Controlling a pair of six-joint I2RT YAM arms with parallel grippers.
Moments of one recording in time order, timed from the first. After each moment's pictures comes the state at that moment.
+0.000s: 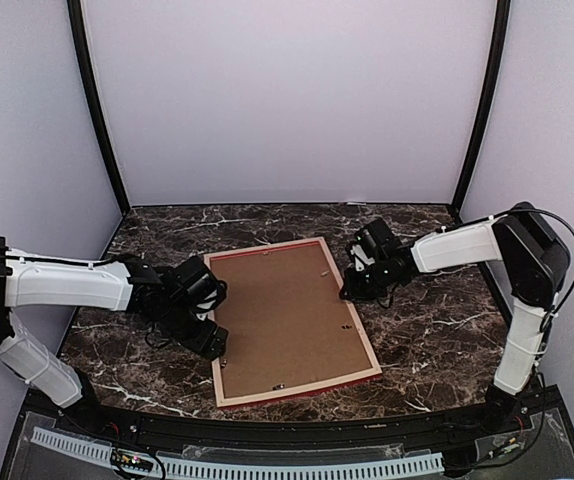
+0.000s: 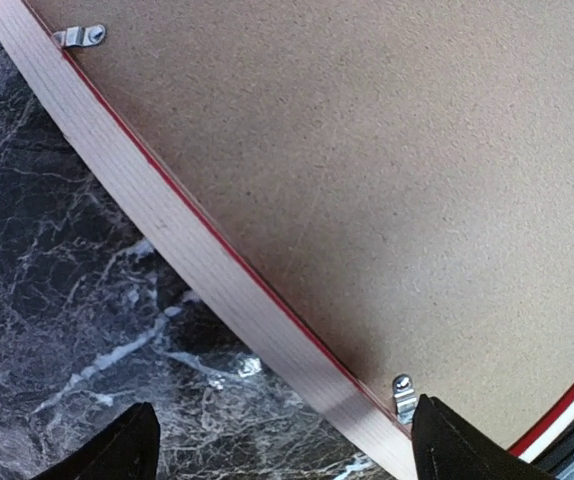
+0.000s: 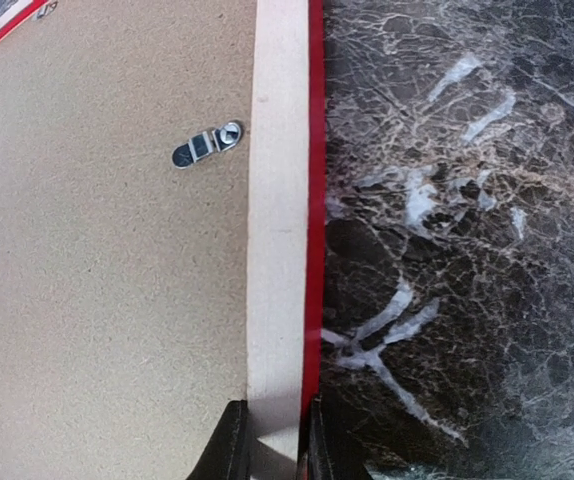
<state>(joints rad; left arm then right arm) -0.86 1.46 0.85 -0.67 -0.07 -0.41 0.62 1.87 1.09 -0.24 -0.13 0.46</state>
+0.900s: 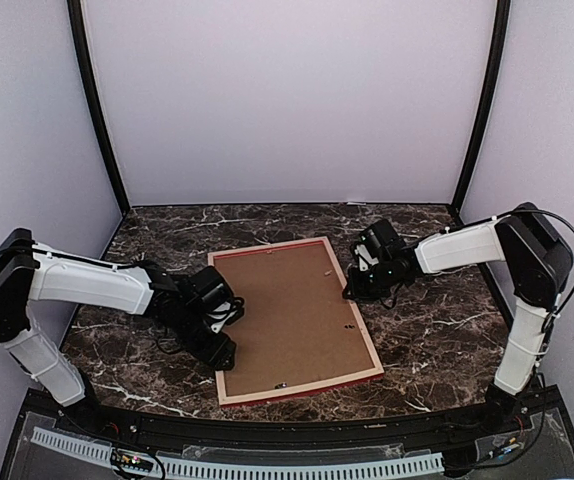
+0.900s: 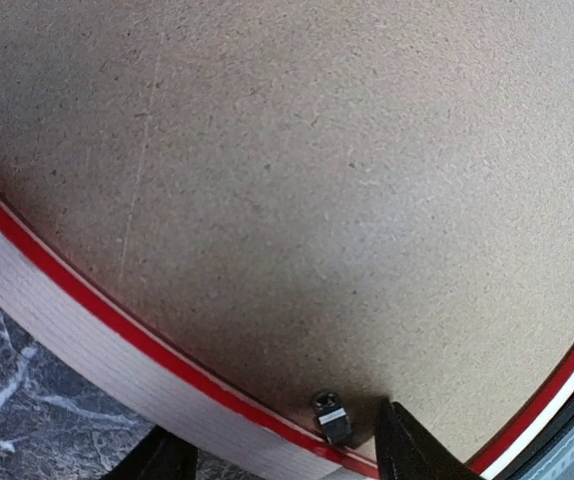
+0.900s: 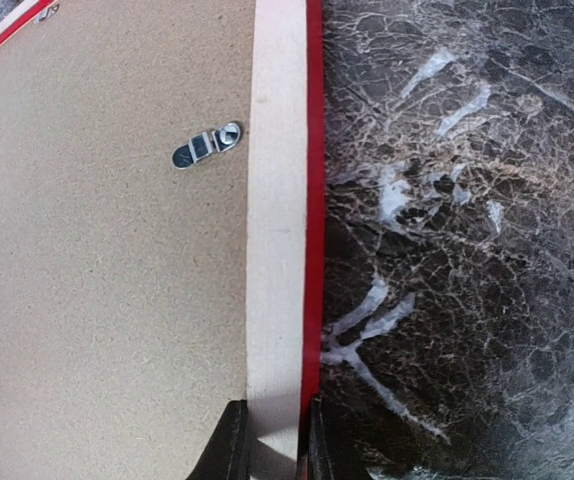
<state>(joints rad) -0.88 1.59 0.86 -0.61 0.10 -0.35 0.60 1.85 1.06 -0.22 -0.14 0.47</state>
